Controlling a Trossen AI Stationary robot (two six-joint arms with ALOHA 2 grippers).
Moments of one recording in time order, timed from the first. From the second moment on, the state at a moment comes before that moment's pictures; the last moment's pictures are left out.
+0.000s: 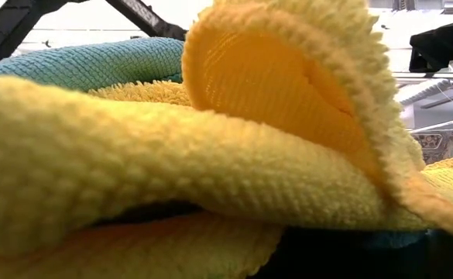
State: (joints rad) left arm 0.39 1.96 1.45 -0.94 0.04 0.19; right arm 0.70 0.01 0.07 -0.03 0.52 -0.25
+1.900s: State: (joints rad) left arm 0.29 1.66 1.64 -0.69 -0.06 0.27; right arm 0.70 0.01 0.07 -0.03 0.52 -0.25
